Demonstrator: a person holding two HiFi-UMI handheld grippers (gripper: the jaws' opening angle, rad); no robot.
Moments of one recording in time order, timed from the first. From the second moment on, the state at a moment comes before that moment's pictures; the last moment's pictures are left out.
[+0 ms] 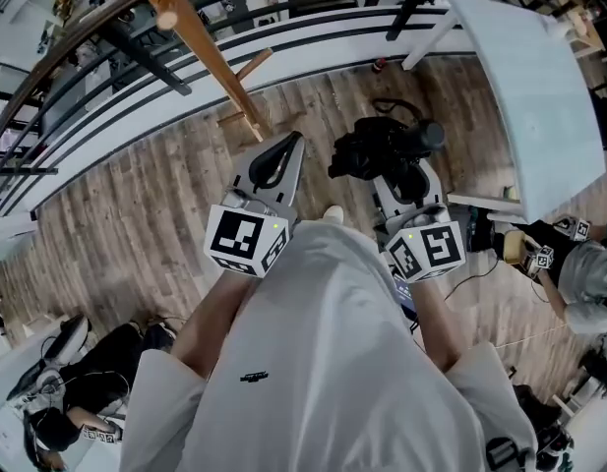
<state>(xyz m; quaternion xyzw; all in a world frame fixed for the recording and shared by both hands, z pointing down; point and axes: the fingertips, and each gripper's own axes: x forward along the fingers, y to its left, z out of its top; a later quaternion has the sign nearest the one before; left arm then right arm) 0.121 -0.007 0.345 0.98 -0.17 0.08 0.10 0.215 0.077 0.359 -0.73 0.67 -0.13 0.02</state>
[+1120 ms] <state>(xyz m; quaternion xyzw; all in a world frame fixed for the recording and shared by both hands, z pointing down) 0.175 0.098 0.381 0.97 -0.16 0.08 0.14 0.235 0.174 0.377 -0.76 0.63 -0.11 -0.03</state>
